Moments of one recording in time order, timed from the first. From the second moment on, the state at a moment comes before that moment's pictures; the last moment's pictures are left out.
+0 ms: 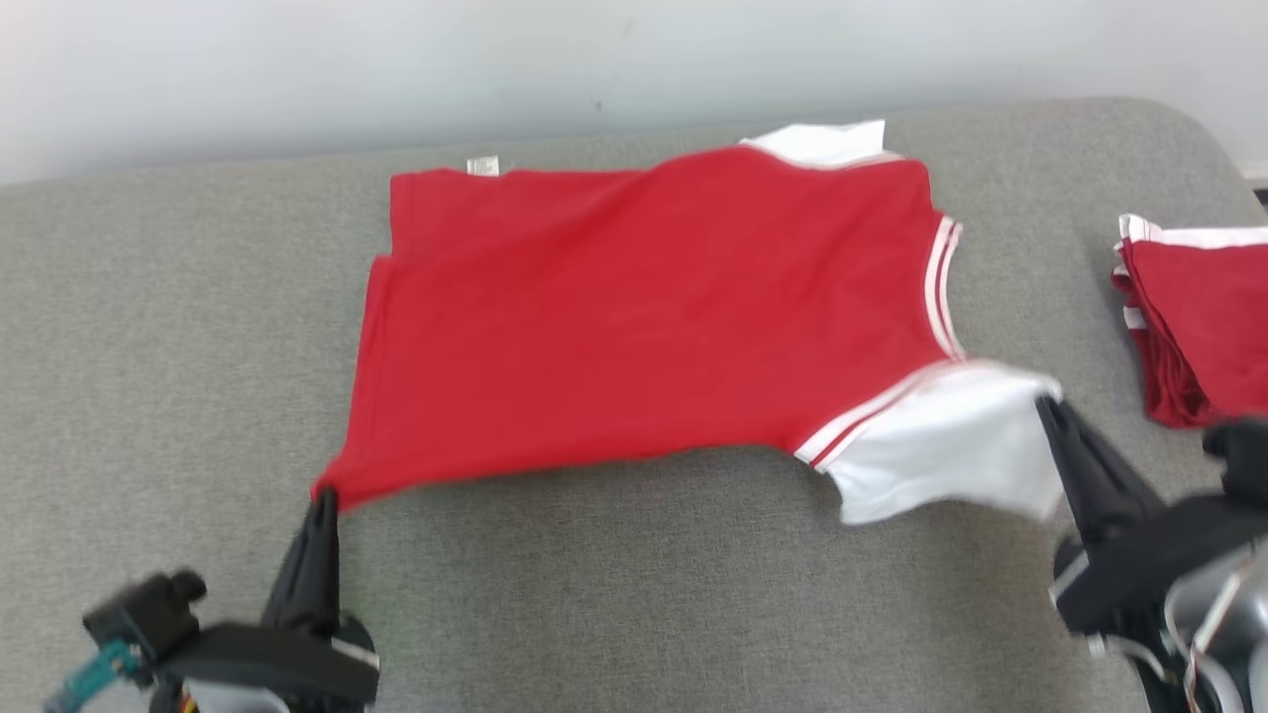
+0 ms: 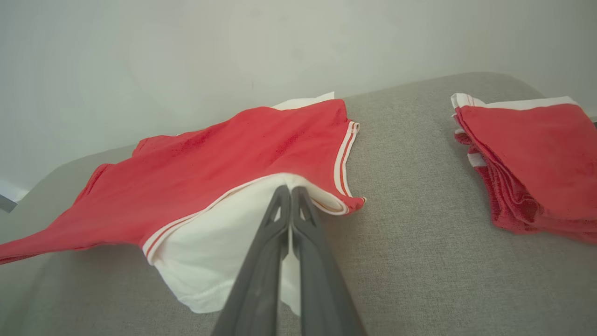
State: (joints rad) left arm -0.19 0.26 -0.23 0.23 -0.93 -0.05 -0.18; right arm -0.11 -0.22 -0.14 -0.22 0.45 0.13 0.44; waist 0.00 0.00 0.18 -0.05
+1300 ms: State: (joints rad) left arm 0.02 0.27 -0.25 0.10 -0.97 0.06 -0.09; right arm 0.12 -0.12 -0.19 -0.31 0.56 0.13 0.62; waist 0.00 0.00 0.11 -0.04
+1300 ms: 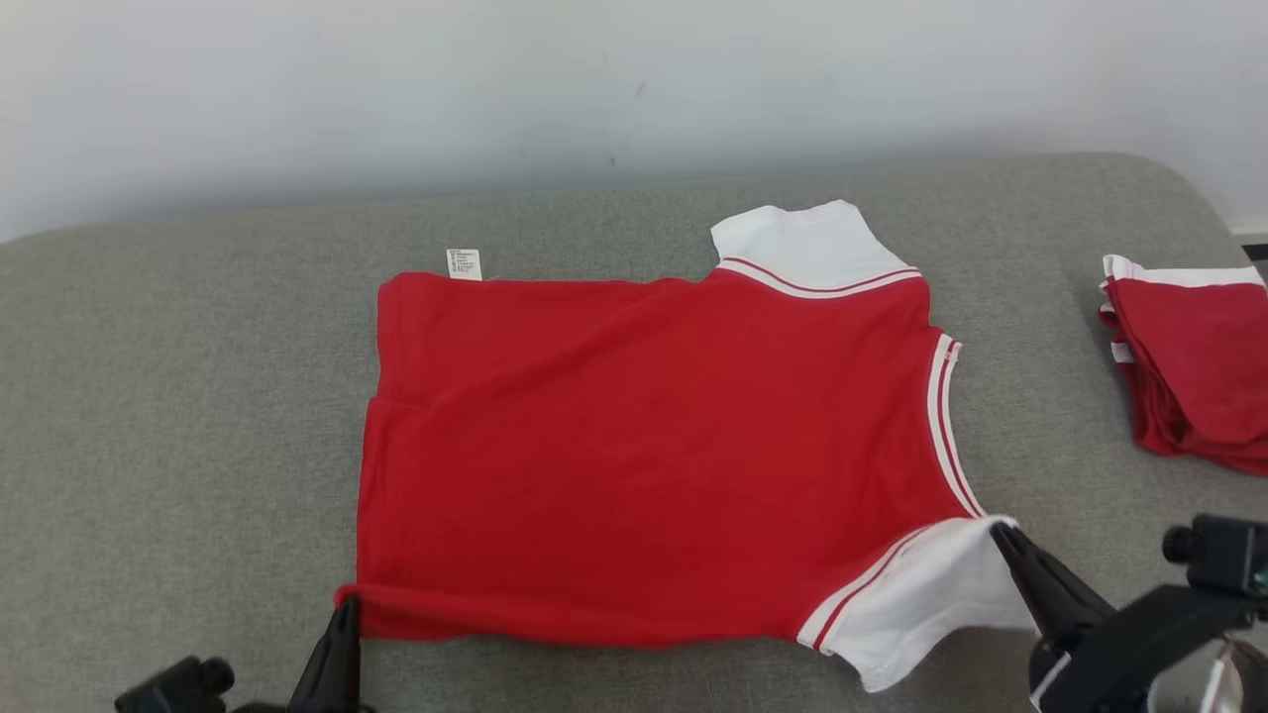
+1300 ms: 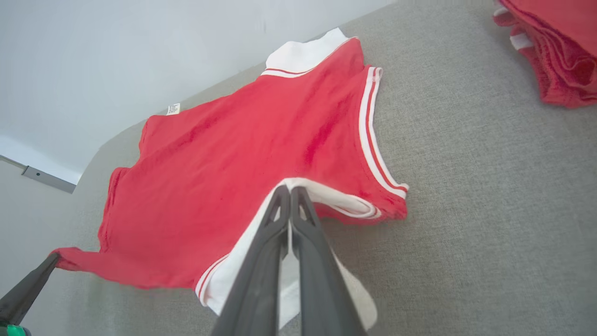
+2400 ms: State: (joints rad) left arm -0.37 0.24 -0.32 0.47 -0.81 0.06 -0.19; right arm -0.35 -0.18 -0.04 0.20 0.43 0.13 0.24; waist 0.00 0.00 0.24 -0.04
